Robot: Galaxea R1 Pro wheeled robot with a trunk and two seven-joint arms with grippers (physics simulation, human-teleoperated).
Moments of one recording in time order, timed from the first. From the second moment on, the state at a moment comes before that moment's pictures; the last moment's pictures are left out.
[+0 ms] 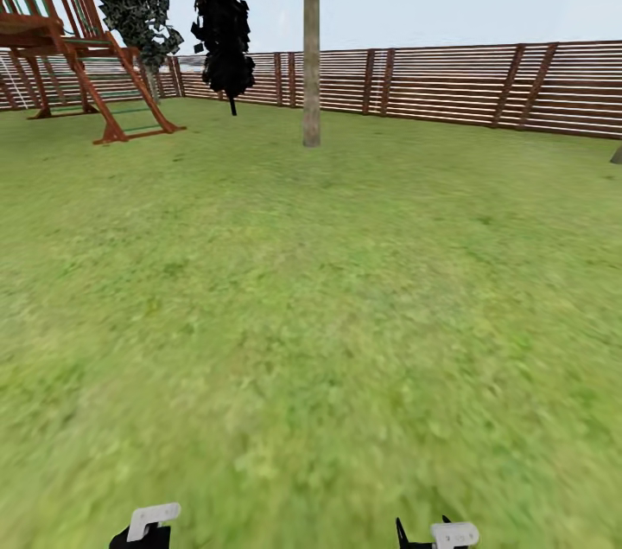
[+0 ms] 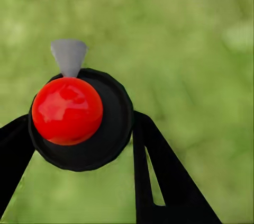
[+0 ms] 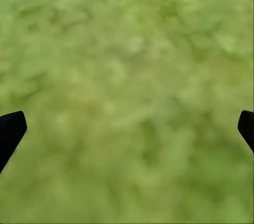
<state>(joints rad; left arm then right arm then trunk) -0.39 0.10 0.34 -0.15 -0.22 -0.34 0.00 -0.34 0.02 -0.64 -0.09 0.65 -0.73 0.04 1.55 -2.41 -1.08</state>
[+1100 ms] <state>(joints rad) -0.39 0.10 0.34 -0.15 -0.22 -0.34 0.00 -0.34 0.02 -0.64 -0.09 0.65 -0.73 0.04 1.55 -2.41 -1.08</state>
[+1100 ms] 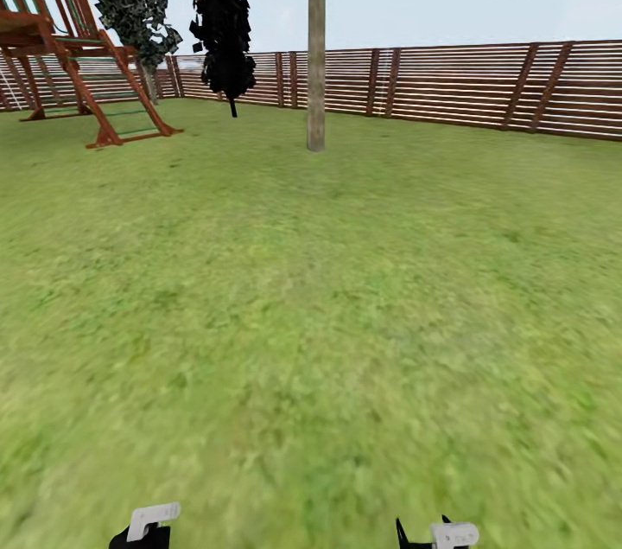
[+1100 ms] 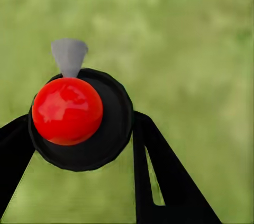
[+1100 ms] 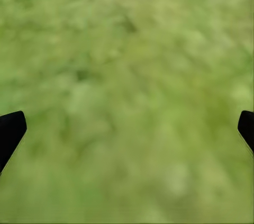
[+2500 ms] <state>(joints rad) -0.39 0.10 0.34 -0.15 -0.22 -0.34 0.00 -0.34 0.02 -0.64 -0.09 0.65 -0.73 0.04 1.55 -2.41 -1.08</state>
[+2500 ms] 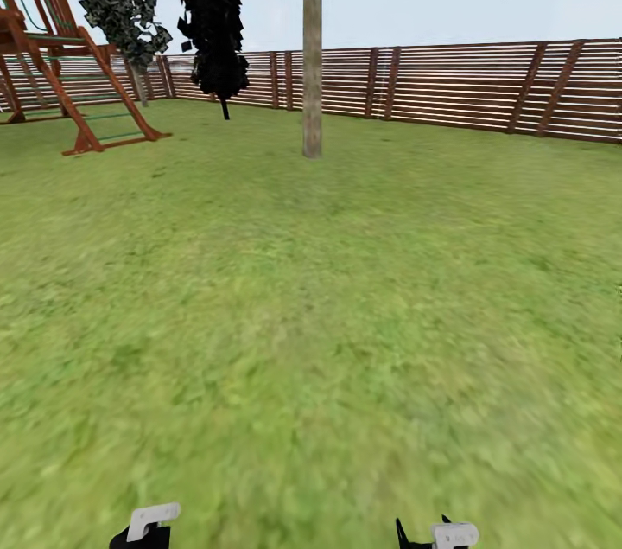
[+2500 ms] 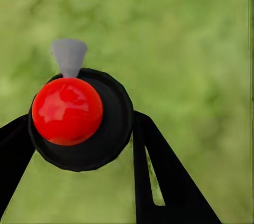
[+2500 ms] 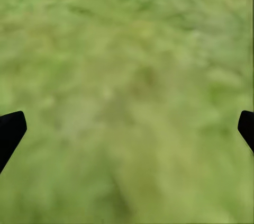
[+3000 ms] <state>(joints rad) -0.39 0.10 0.34 -0.15 -0.22 -0.34 0.00 -0.34 0.02 -0.64 -0.09 0.65 -0.73 0.04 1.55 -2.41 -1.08</state>
